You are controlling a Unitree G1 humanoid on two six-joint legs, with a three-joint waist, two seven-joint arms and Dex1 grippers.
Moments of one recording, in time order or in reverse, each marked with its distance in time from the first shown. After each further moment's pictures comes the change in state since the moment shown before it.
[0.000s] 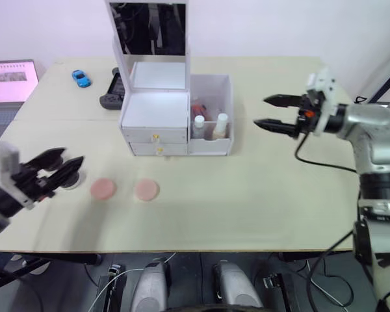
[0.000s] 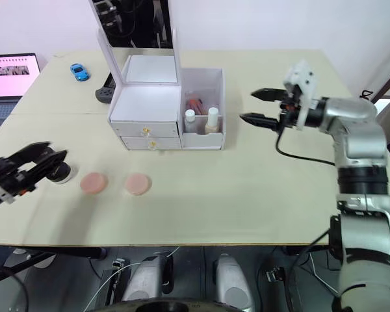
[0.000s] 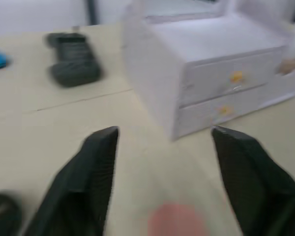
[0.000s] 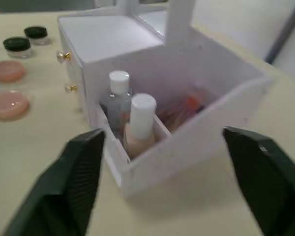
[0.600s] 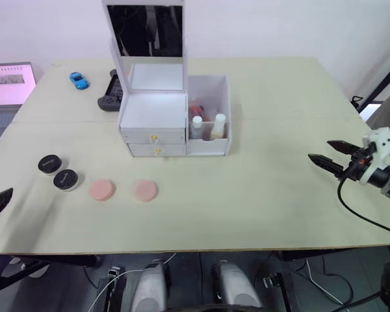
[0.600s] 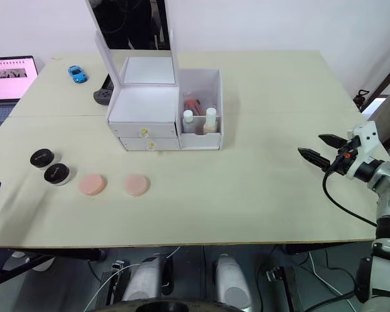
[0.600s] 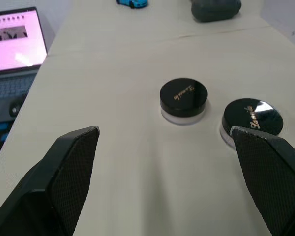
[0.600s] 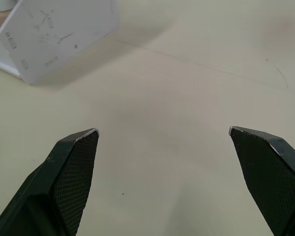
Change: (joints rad) left arm 0.017 0.072 0.129 0.561 0.162 -0.324 -0.188; right arm 0.275 -0.072 -0.183 0.288 -0.008 -0.200 -0.111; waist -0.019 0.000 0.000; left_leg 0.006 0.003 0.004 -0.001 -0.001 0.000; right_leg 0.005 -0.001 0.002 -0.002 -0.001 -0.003
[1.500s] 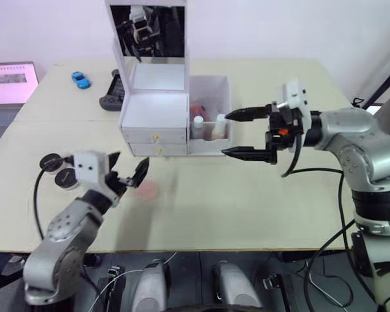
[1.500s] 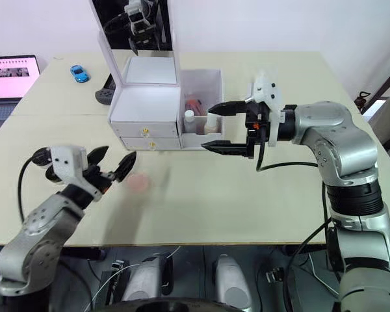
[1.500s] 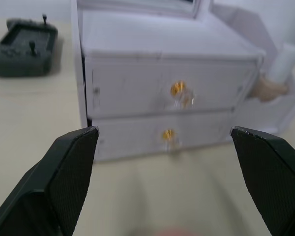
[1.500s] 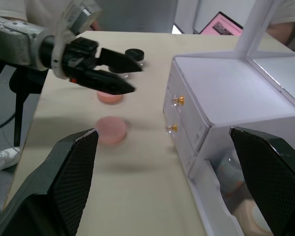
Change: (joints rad) left arm -0.258 -0.556 -0.645 -0.964 0.047 0.480 0.789; right arm -0.279 0.115 0.376 -0.823 0.181 0.482 0.047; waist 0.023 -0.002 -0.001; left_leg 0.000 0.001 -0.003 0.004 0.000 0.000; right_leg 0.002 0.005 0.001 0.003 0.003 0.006
